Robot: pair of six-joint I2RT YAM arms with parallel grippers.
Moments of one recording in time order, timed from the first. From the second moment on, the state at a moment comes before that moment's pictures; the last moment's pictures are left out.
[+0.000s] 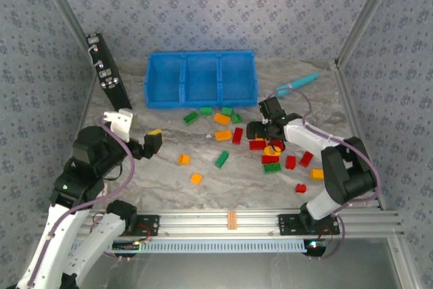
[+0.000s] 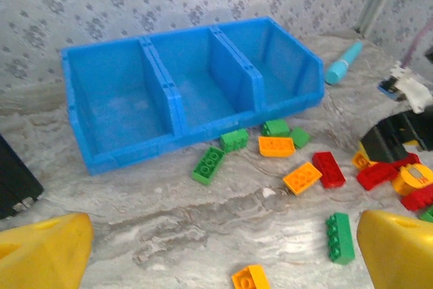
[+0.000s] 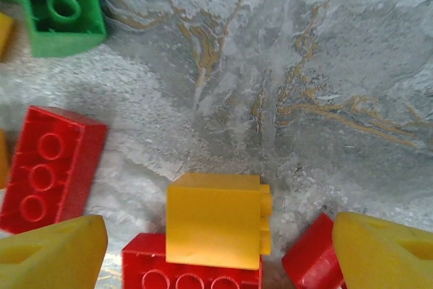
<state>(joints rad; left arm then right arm) -0.38 0.56 0.92 -0.72 0.10 -0.07 0.41 1.58 0.93 -0.45 0.04 0.36</state>
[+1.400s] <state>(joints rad) -0.45 0.49 0.81 -0.74 0.05 0.03 0.44 1.60 1.44 -0.70 0.14 0.27</state>
